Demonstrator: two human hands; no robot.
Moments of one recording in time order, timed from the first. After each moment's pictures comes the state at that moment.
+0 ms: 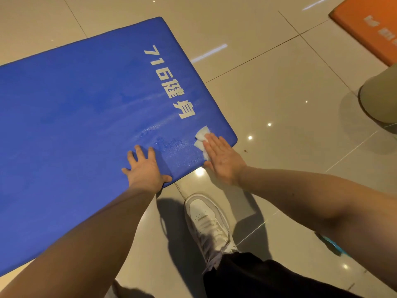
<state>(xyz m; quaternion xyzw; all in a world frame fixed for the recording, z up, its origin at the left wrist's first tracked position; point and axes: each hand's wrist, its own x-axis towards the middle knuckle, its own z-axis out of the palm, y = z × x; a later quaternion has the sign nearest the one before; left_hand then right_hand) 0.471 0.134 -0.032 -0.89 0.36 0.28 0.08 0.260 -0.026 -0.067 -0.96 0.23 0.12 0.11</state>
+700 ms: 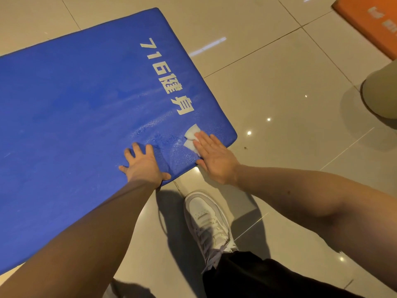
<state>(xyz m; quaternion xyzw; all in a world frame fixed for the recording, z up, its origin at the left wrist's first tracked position) 0.474 0.124 -0.035 -0.89 0.34 0.29 0.09 0.277 -0.014 -0.070 -0.96 0.22 0.11 0.12</state>
